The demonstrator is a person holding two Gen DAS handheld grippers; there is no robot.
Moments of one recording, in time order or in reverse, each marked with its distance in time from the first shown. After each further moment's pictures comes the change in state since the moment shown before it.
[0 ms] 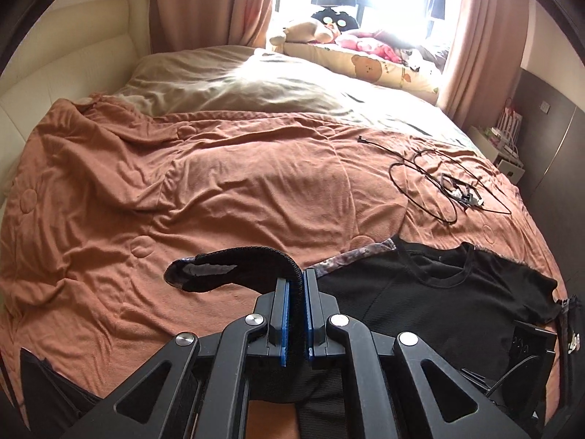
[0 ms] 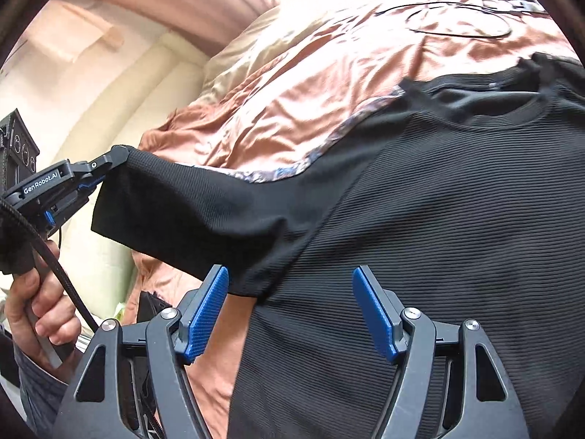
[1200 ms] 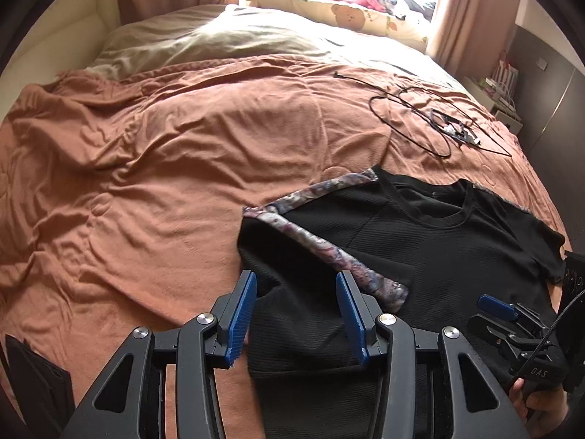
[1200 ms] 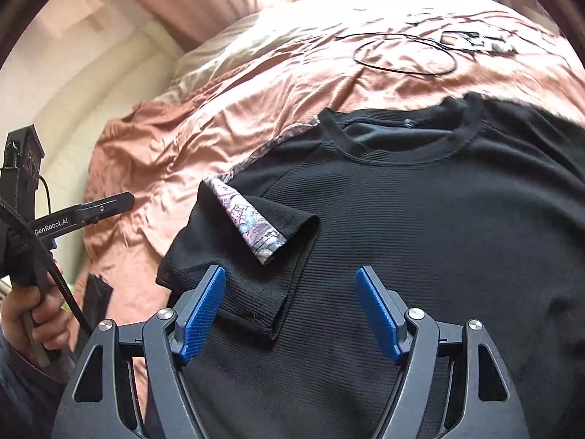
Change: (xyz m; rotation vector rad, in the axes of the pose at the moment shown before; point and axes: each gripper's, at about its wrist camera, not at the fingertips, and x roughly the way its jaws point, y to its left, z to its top) left arm 0.055 -0.035 -0.051 0.045 0.178 0.003; right arm -0.080 -0.019 0.006 -0.142 -0.004 -0.209
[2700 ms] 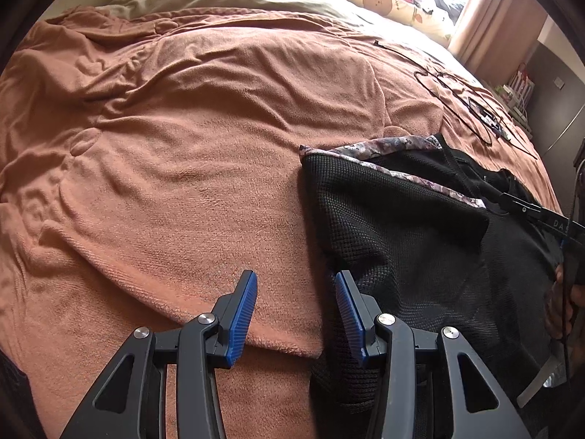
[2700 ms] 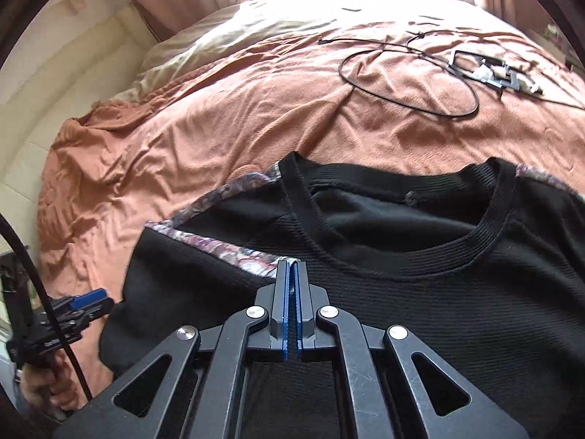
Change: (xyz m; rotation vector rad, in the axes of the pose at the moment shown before) left arm 0.085 0.066 -0.032 -0.086 0.068 -0.064; right arm 0.094 -0.015 0.084 -0.021 0.022 -0.098
